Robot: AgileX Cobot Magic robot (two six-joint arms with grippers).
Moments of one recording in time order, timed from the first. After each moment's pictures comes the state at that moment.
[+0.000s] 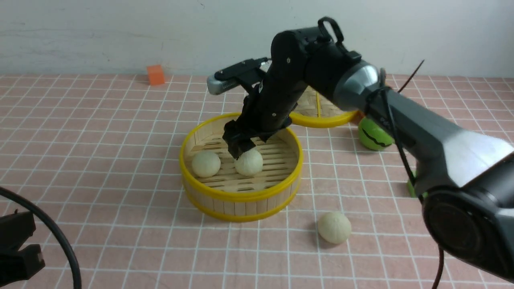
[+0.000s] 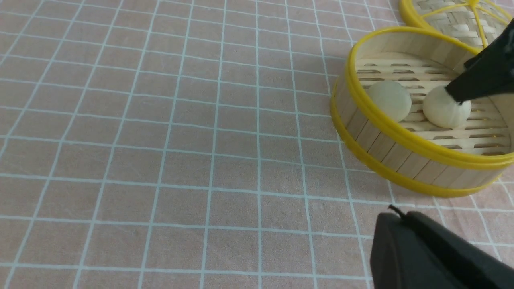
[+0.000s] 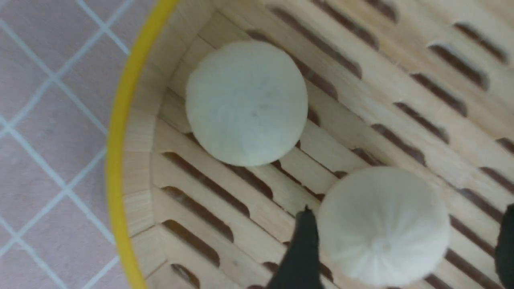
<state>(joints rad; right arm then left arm) 0.55 2.40 -2.44 0.20 1.17 -0.19 -0.39 0.56 -0.44 0.45 0.45 -0.73</state>
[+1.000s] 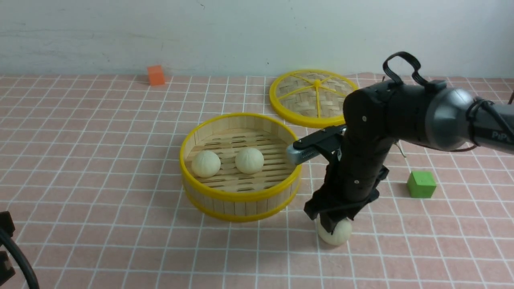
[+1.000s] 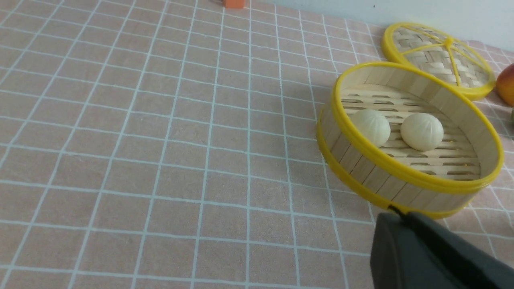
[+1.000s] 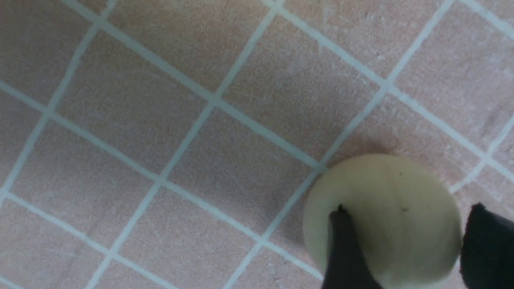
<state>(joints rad) 0.48 2.01 -1.48 0.07 0.97 -0.05 -0.39 0.44 -0.44 0.42 0.48 -0.73</state>
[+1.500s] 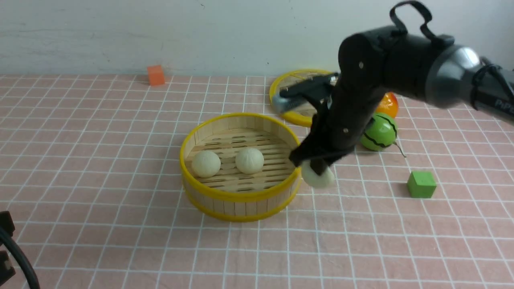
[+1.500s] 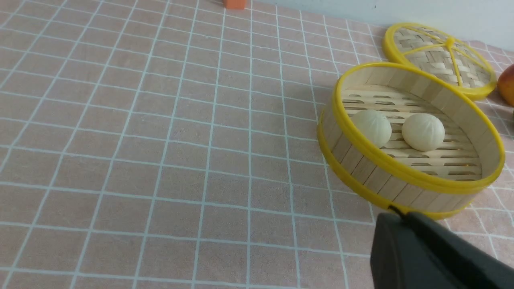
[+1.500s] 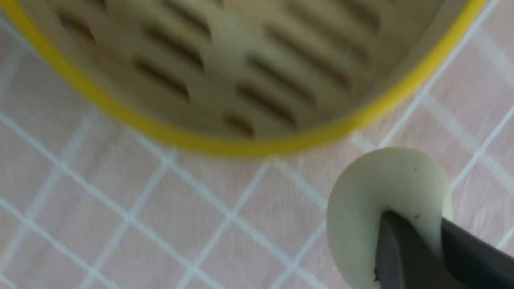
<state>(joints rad) 0.48 2.02 -1.83 0.09 1.03 -0.12 -0.39 0.44 -0.44 0.43 0.48 -0.73</state>
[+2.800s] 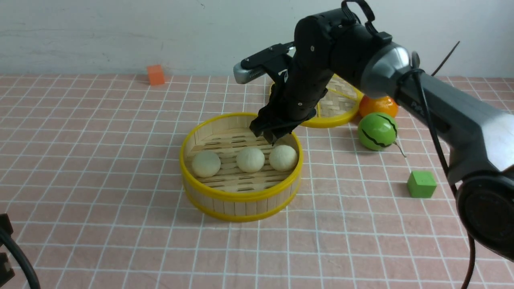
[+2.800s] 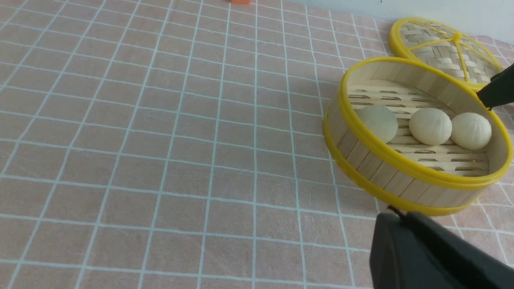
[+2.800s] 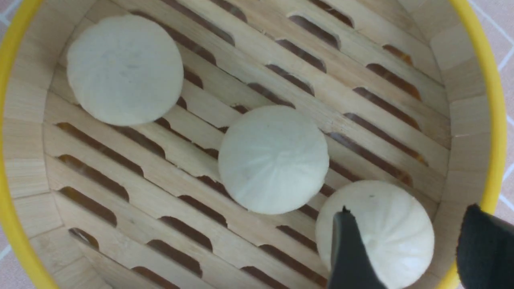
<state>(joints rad) 0.51 2.33 -2.28 0.06 1.12 -0.14 -0.39 0.44 -0.44 0.43 0.50 -0.73</state>
